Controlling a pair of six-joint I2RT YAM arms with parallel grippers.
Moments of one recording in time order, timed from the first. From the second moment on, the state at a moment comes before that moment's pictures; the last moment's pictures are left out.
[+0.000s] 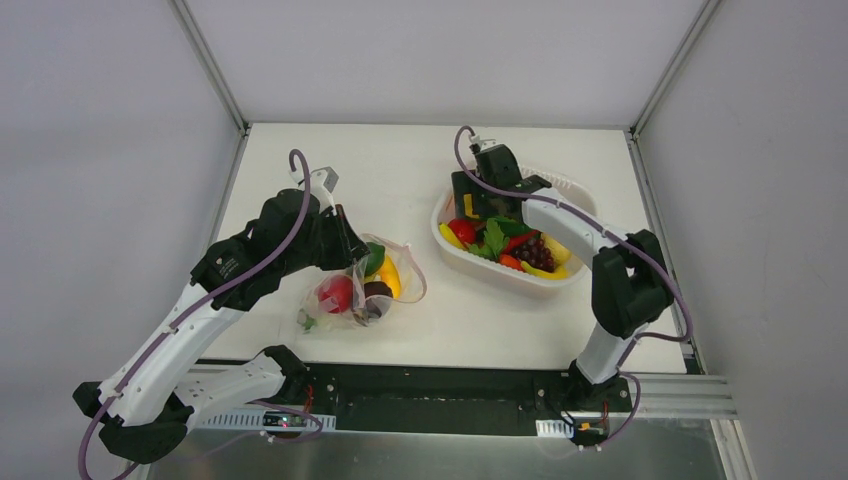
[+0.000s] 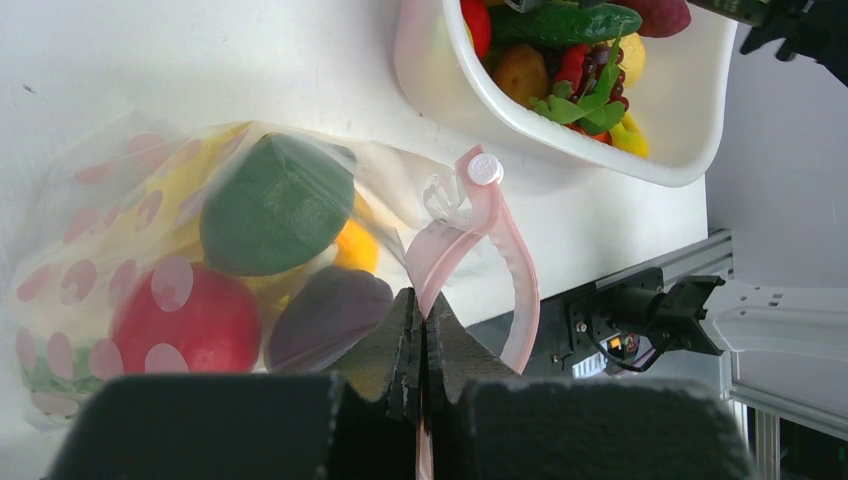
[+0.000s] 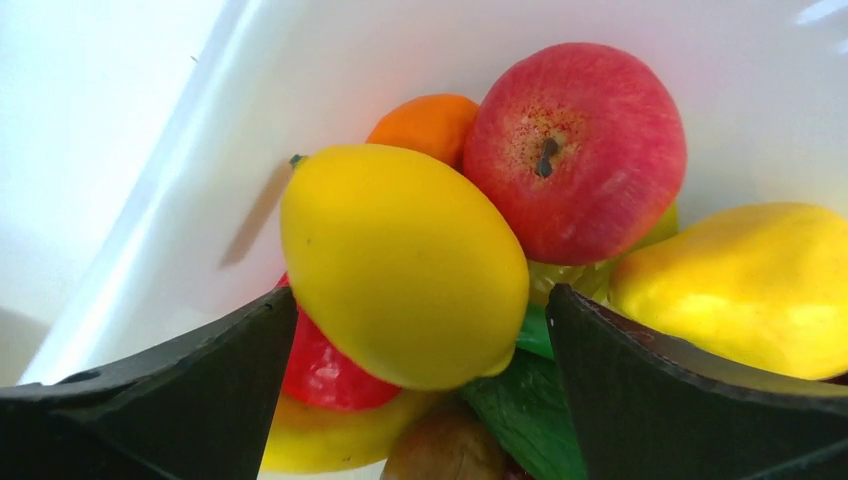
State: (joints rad) left arm -0.70 0.91 1.23 -0.92 -0.08 -0.71; right arm 0.54 1.77 1.35 -0.44 0.13 0.27
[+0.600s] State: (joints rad) left arm -0.70 0.91 1.23 -0.92 -0.08 -0.71; right arm 0.54 1.77 1.31 -0.31 0.08 0.11
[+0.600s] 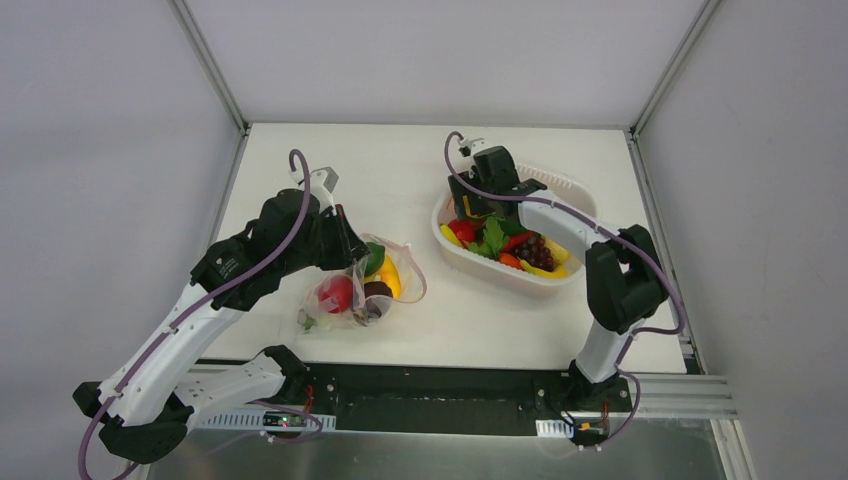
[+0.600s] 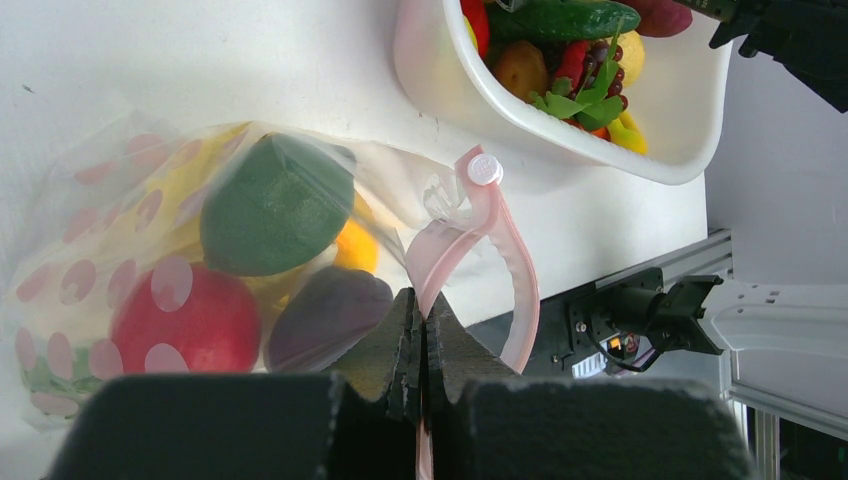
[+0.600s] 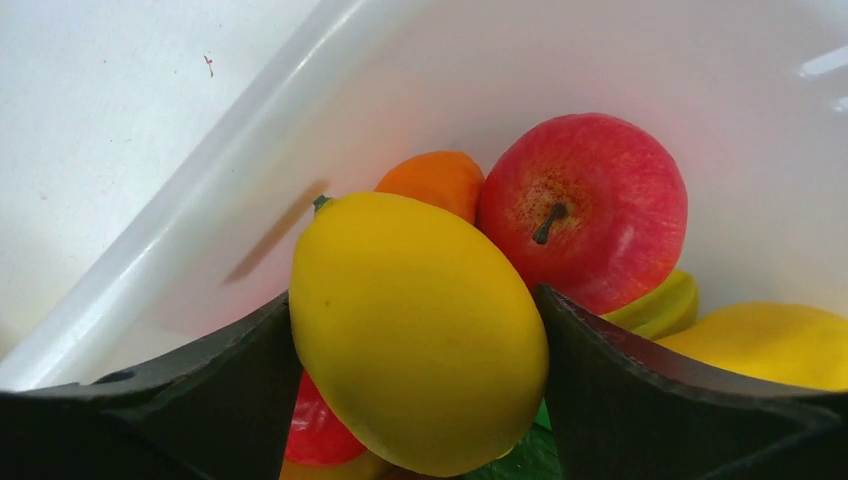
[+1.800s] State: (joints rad) left arm -0.70 0.91 1.23 -0.92 -0.08 -0.71; right arm 0.42 1.24 1.03 -0.19 -0.36 0.53
